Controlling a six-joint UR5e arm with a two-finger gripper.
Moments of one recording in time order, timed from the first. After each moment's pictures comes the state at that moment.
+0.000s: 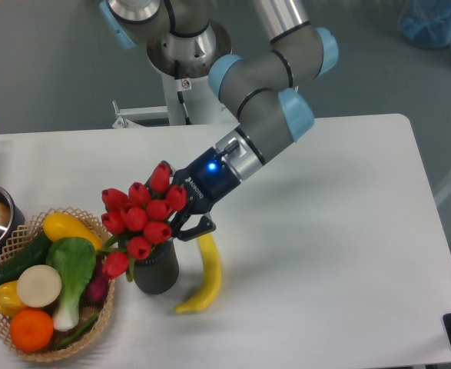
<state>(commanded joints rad) 2.57 -1.81 -1.85 -0.87 0.32 1.26</state>
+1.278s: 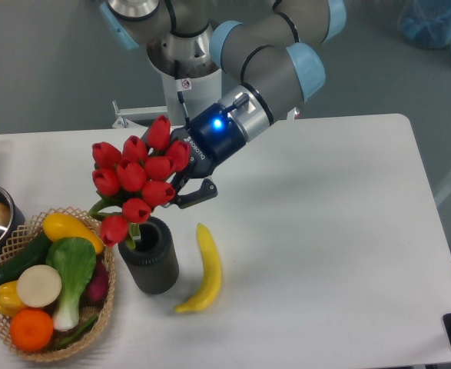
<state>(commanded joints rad) 2.58 -1.75 -1.76 -0.87 0.15 1.05</state>
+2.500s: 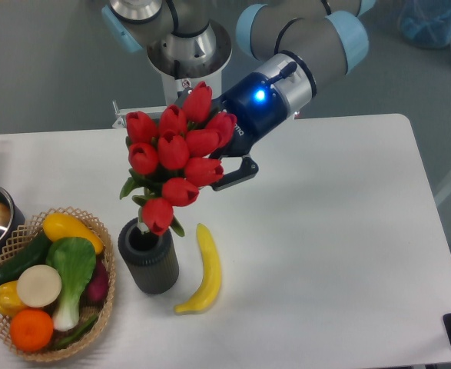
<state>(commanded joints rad) 2.65 -1.77 -1.64 -0.87 0.12 0.92</state>
